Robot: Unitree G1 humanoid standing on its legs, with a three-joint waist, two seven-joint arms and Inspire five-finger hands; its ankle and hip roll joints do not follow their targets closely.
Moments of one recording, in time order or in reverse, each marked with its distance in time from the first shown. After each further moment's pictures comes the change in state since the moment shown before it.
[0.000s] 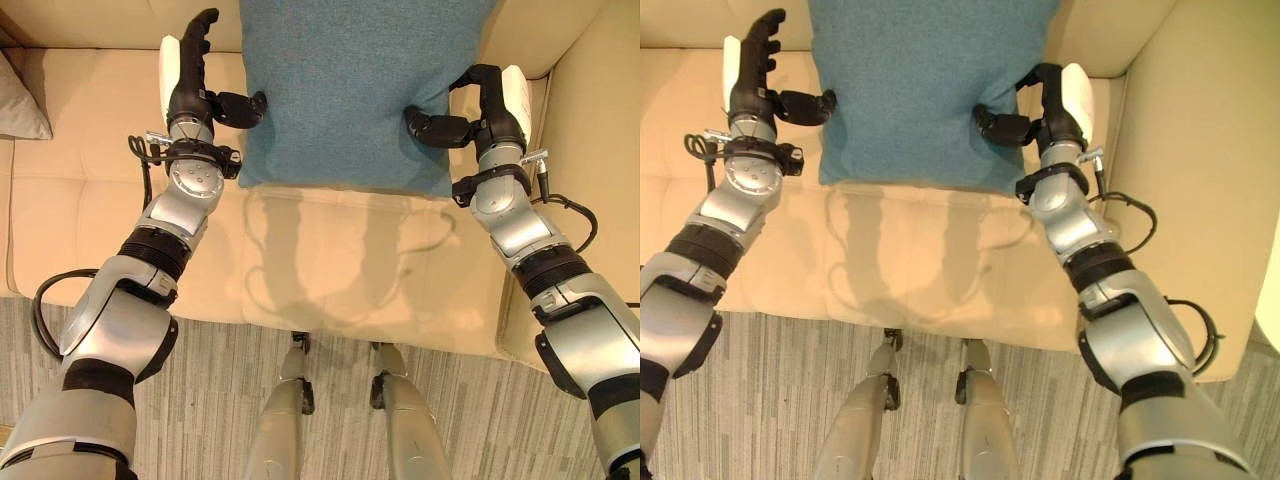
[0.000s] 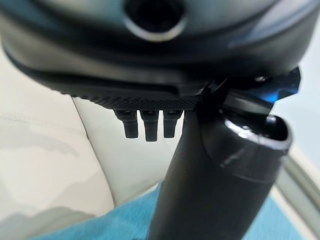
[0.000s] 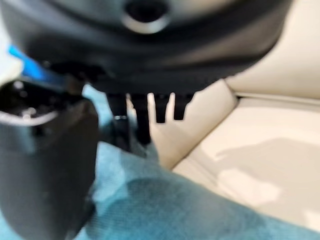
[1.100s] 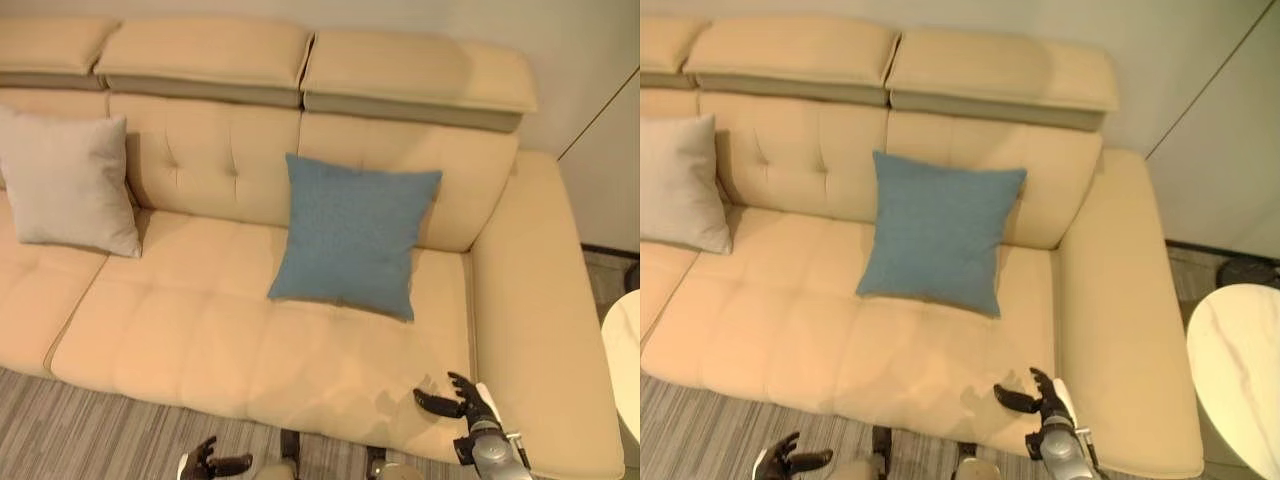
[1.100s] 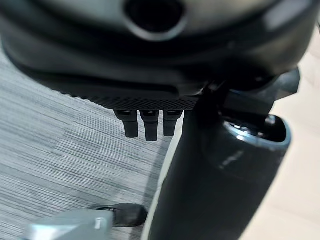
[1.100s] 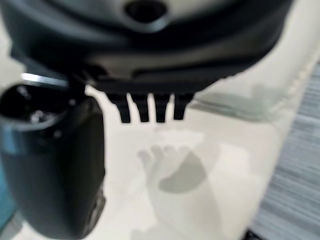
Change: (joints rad) left arm 1.293 -0.400 0.452 0.264 0.097 0.051 -0.254; right arm 1.076 0.307 -0.352 0.184 -0.173 -0.076 0.242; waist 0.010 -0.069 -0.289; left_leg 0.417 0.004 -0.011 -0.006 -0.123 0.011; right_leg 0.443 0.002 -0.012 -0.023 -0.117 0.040
